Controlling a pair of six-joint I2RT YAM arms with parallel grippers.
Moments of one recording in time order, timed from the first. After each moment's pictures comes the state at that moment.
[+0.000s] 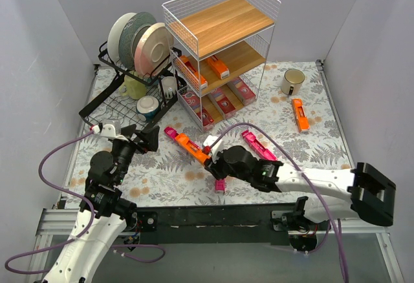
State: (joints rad) left arm -0.35 0.33 0.47 -0.07 -0.09 -0.34; right arm 1.19 1.27 0.64 0.15 0.14 0.03
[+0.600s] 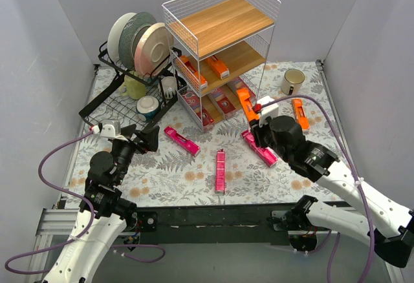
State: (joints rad) left arm -0.35 0.33 0.47 -0.07 -0.09 -0.34; right arm 0.86 0.87 0.86 -0.44 0.34 0.02
